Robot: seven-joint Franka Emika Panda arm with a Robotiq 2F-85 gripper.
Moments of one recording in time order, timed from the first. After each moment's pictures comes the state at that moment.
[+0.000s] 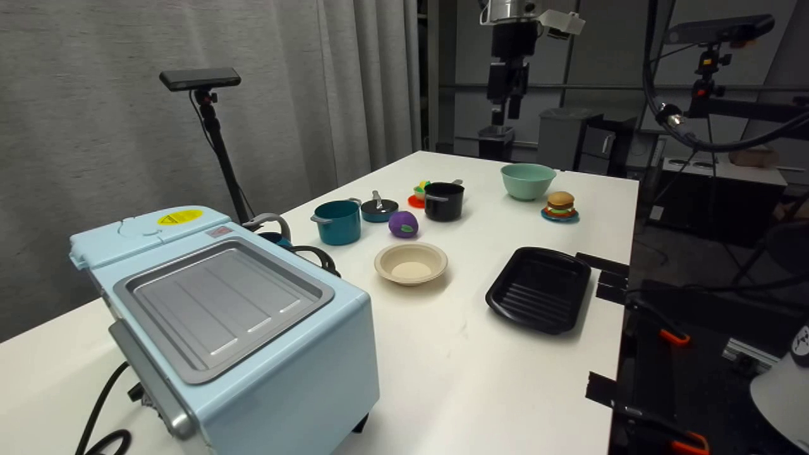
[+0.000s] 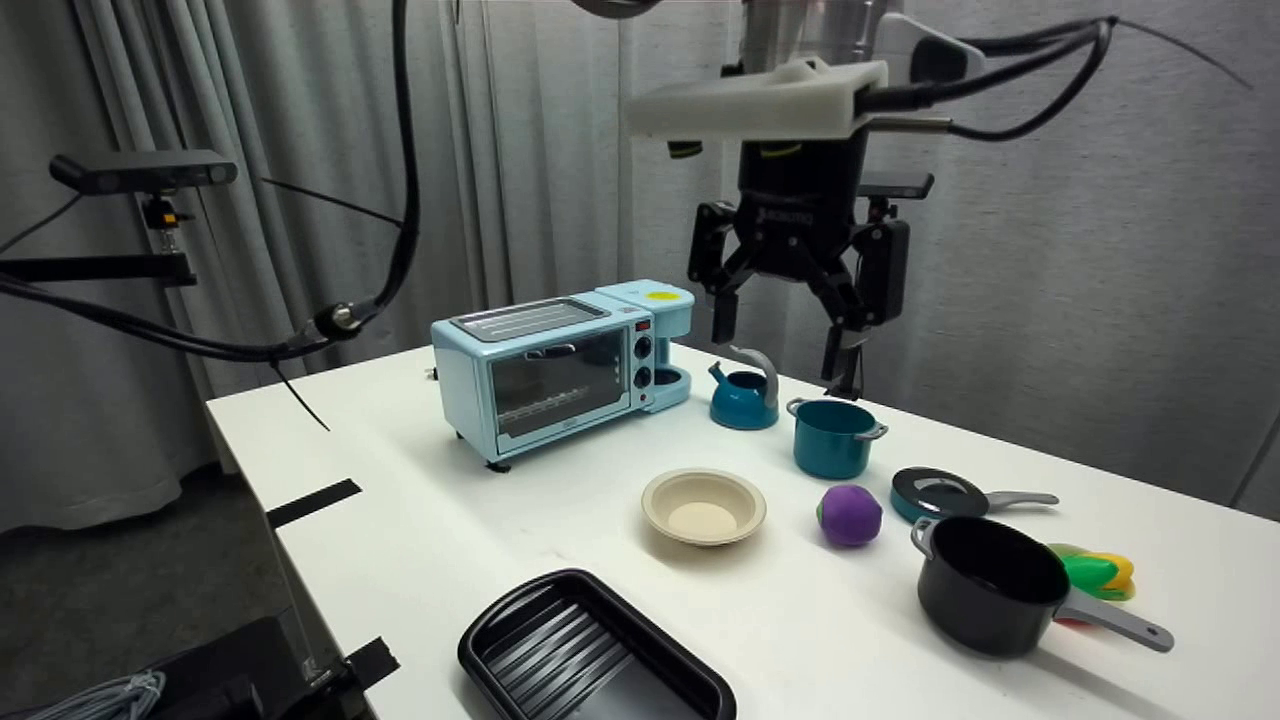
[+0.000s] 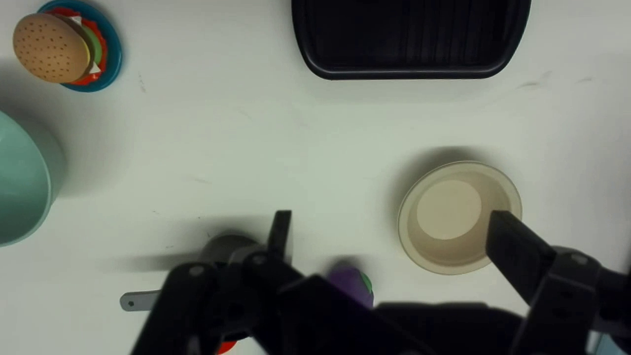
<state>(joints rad) -0.10 -0.10 -0.21 -2.05 0.00 1.95 -0.30</state>
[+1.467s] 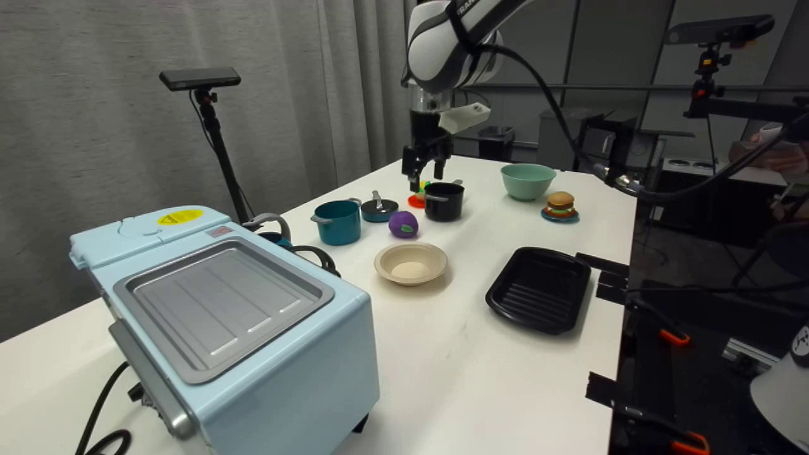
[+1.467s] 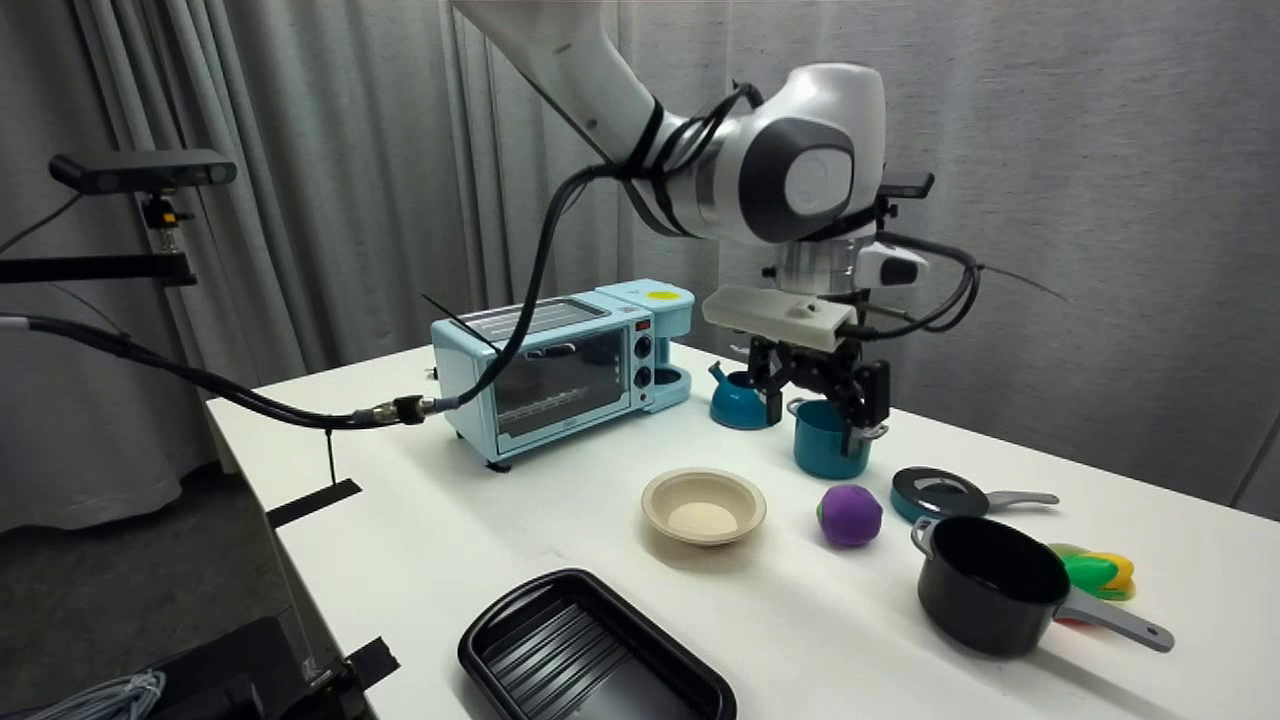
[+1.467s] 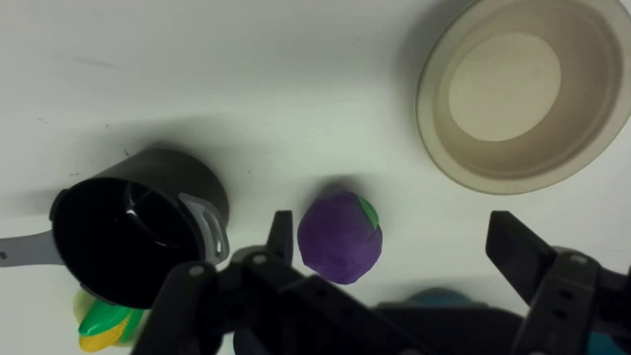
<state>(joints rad) -0.10 0.40 -0.08 -1.80 0.00 2.27 -0.09</state>
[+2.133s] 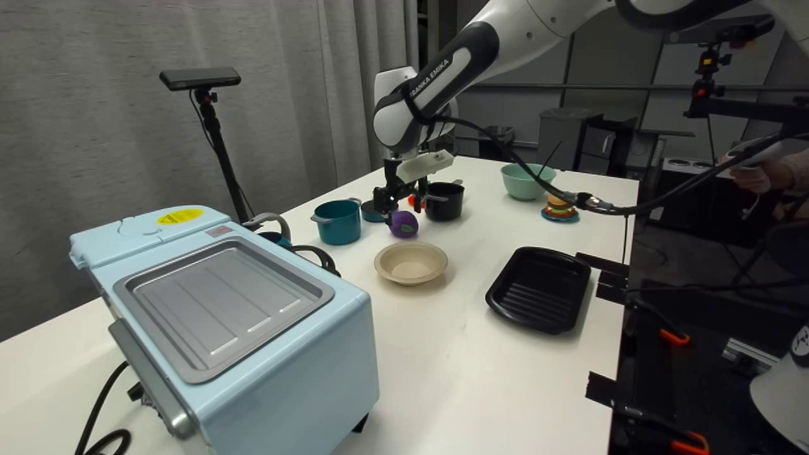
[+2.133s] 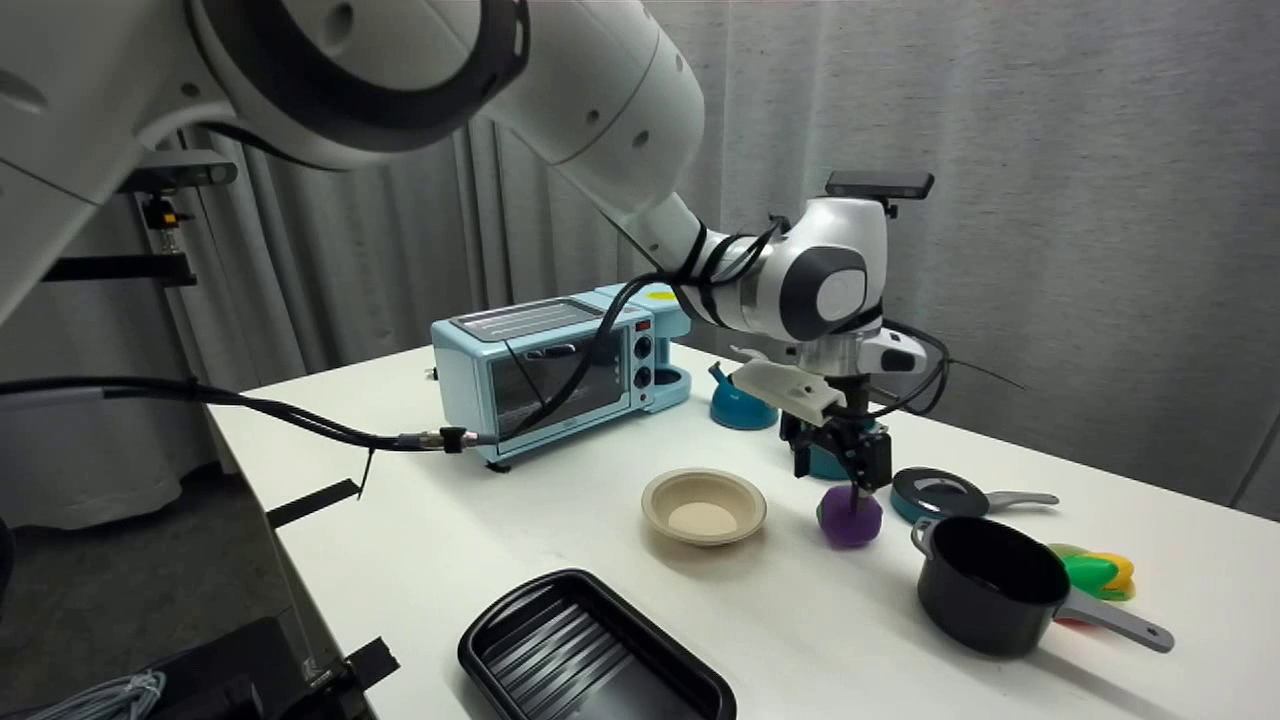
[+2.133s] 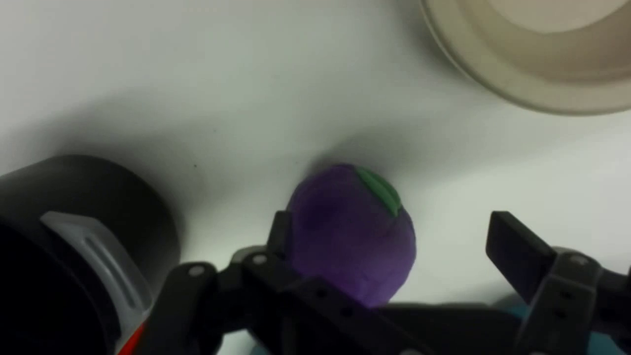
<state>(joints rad) -0.06 0.77 -0.10 -1.46 -0.01 2.27 0.19</state>
